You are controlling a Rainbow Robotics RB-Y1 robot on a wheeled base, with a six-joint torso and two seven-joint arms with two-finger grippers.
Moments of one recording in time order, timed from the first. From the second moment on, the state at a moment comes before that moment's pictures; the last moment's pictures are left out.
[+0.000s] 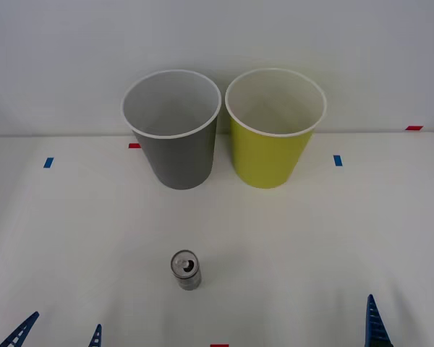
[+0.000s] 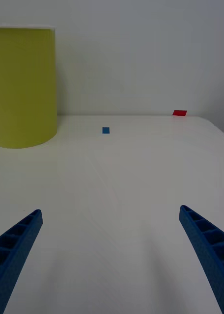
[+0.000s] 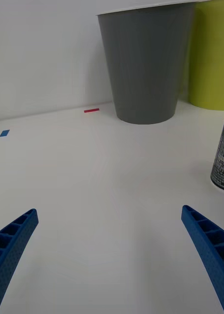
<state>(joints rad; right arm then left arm) 1.04 -0.22 0.16 -2.09 -0.13 -0.45 1.57 0.97 0.51 -0.29 -1.92 0.26 -0.64 -1.68</state>
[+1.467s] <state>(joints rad) 1.04 -0.22 0.16 -2.09 -0.13 -0.45 1.57 0.97 0.51 -0.29 -1.92 0.26 -0.64 -1.68</state>
